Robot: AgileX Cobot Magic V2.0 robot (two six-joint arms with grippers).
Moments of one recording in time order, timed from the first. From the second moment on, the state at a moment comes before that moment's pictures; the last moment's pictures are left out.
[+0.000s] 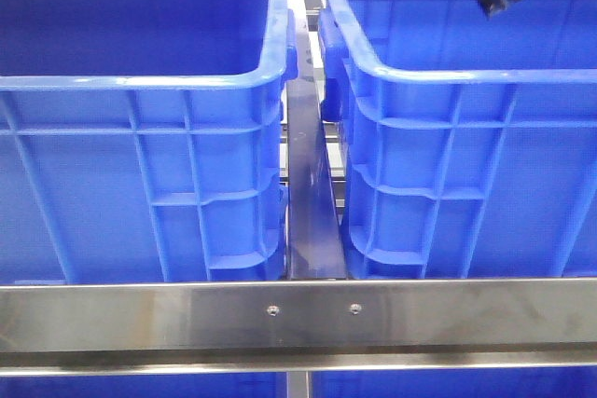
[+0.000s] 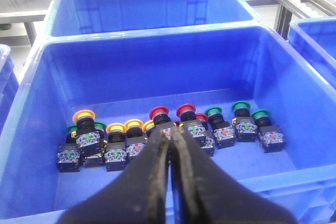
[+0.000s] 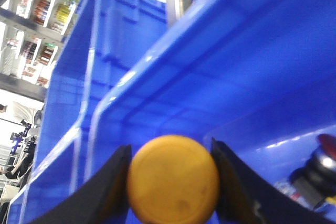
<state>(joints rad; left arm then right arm) 0.02 0.26 -0.65 -0.30 0.63 0.25 -0.23 1.62 -1.03 1.78 0.75 -1.01</state>
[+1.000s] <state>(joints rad) 0.02 0.26 -0.65 -0.30 0.63 0.25 -0.23 1.98 -1.24 1.79 0.75 -1.01</state>
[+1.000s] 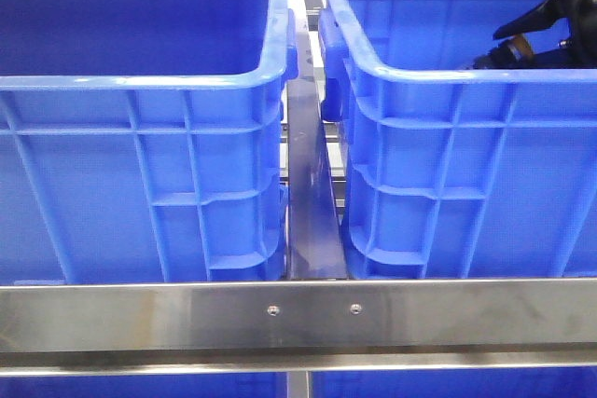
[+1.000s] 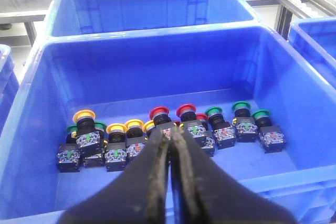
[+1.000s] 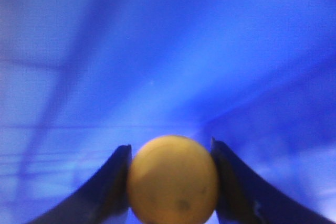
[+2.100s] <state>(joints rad) 0.02 0.26 -0.65 -0.30 0.63 0.25 -0.20 2.03 -1.31 1.79 0.71 -1.00</state>
